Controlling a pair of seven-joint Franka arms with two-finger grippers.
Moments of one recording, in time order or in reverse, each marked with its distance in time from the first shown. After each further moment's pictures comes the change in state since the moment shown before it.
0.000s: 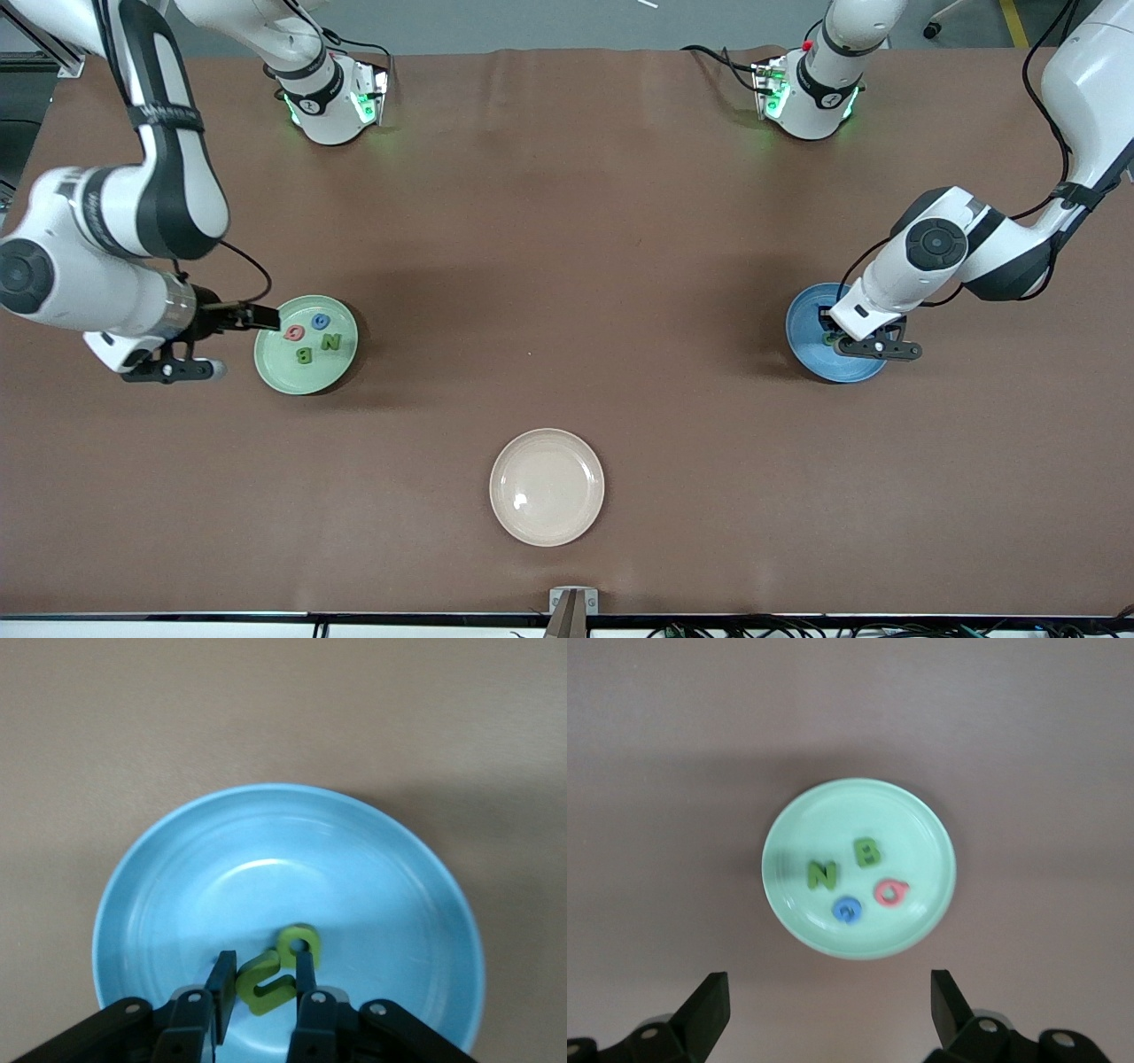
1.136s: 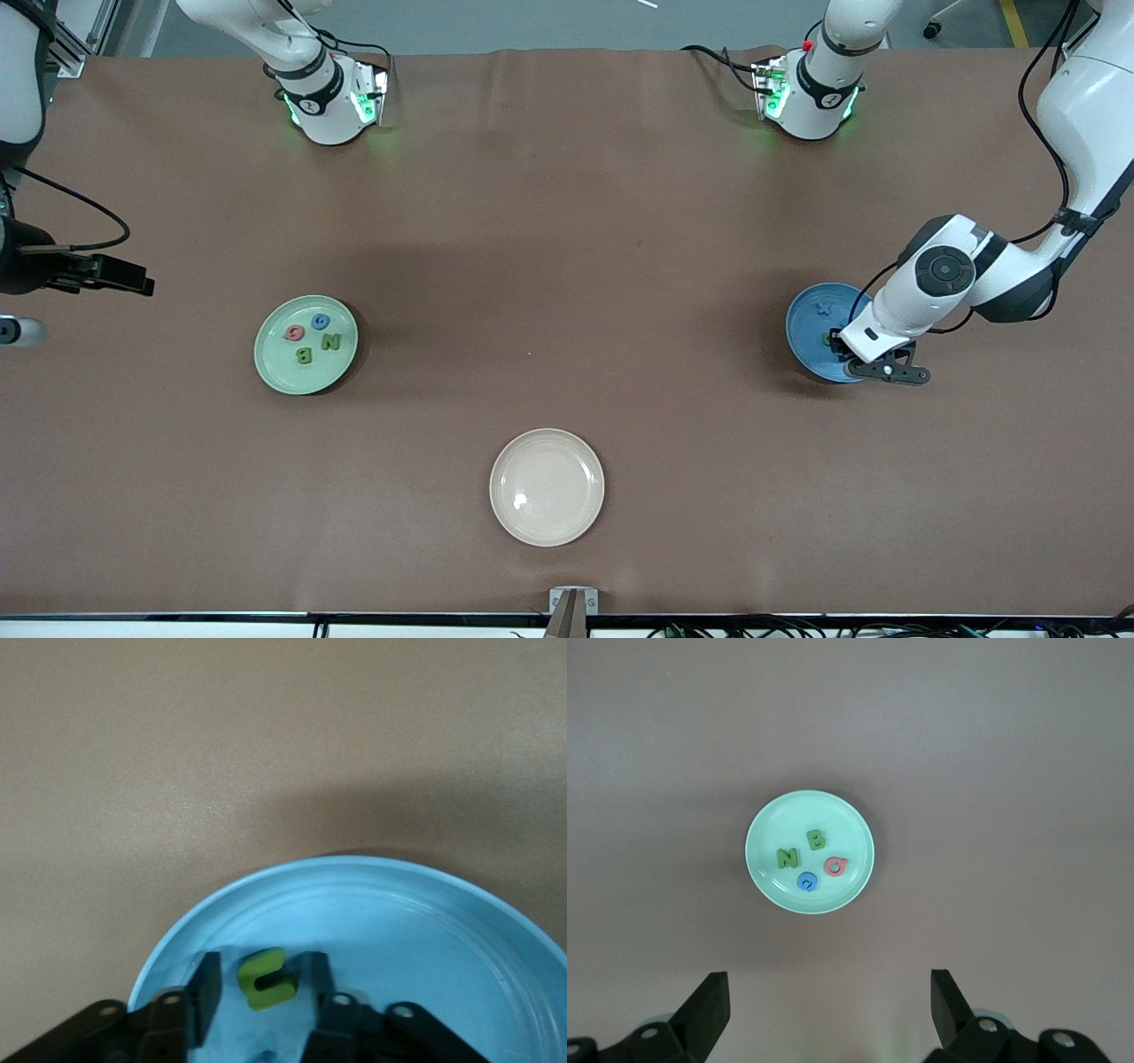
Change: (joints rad) left arm -0.116 0.018 0.160 0.093 0.024 0.081 0.080; right arm -0.107 -0.006 -0.002 0.398 -0.037 -0.332 0.004
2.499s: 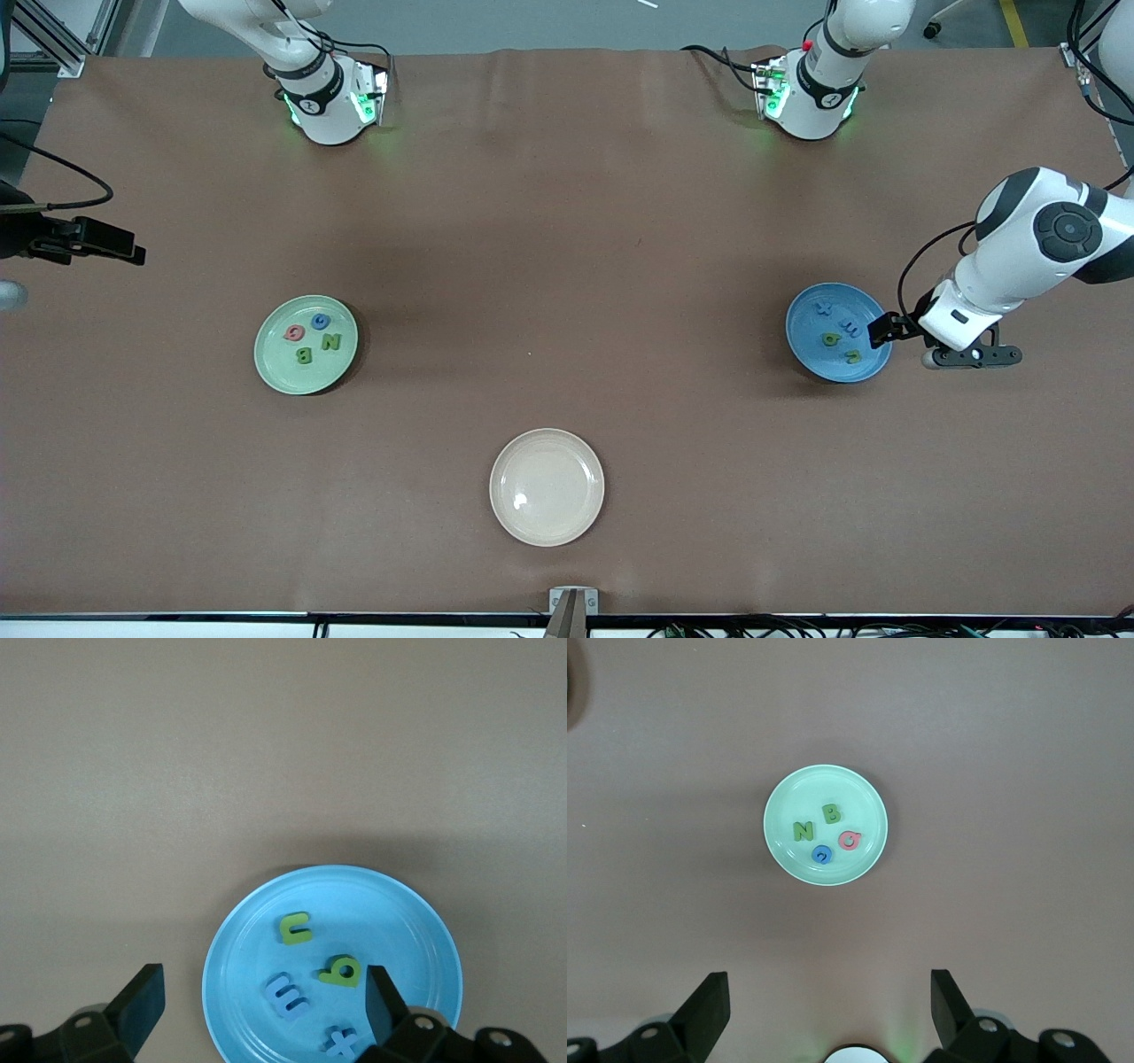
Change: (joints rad) left arm 0.315 -0.006 -0.352 0.015 -0.202 -0.163 -0.002; right arm -0.110 -0.074 0.134 -0.028 0.001 -0.067 0.003
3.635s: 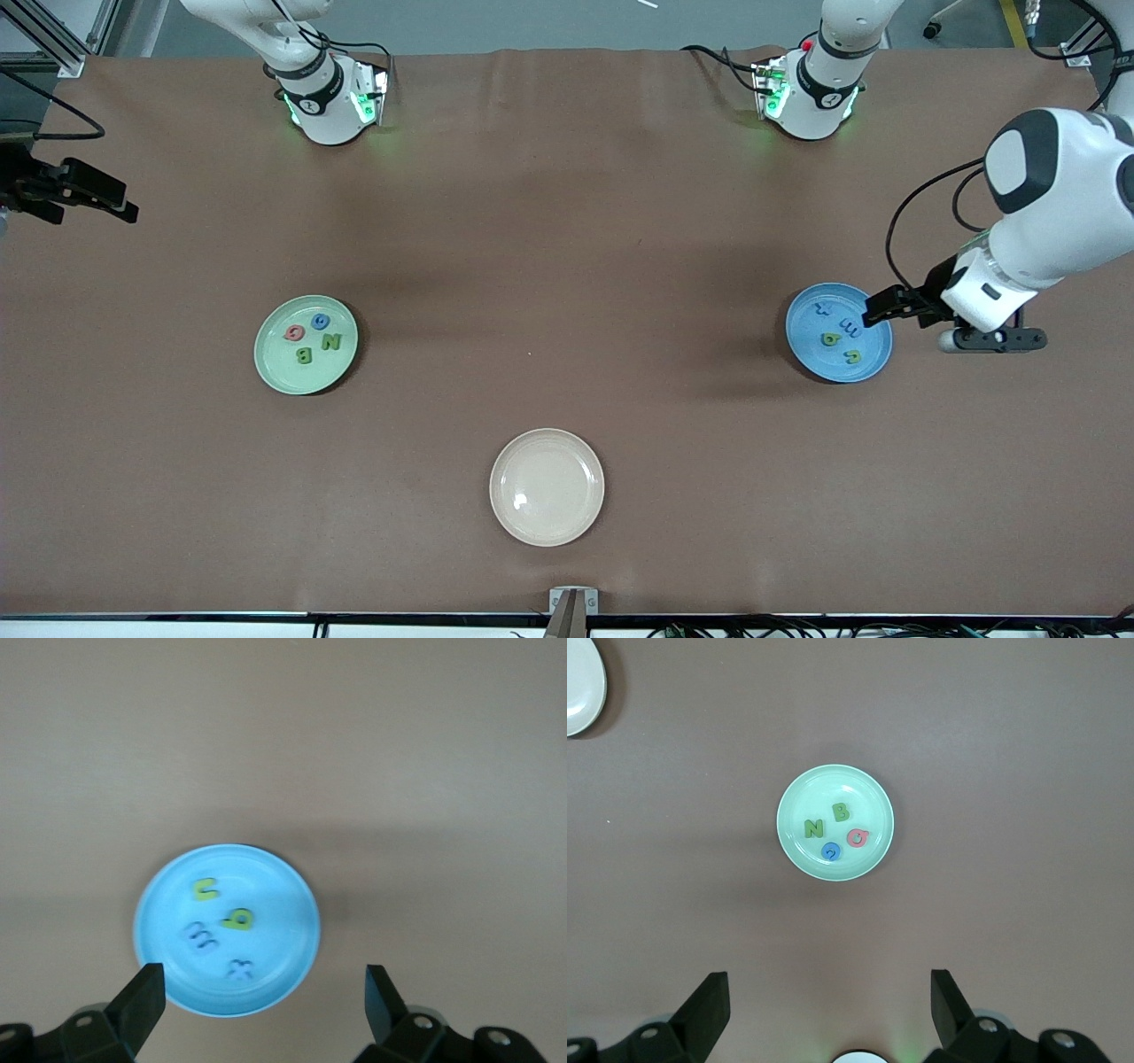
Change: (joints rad) left arm -0.419 -0.666 0.453 0.096 -0.967 -0.019 0.513; right arm -0.041 -0.206 0.050 -0.186 -0.003 0.070 0.000
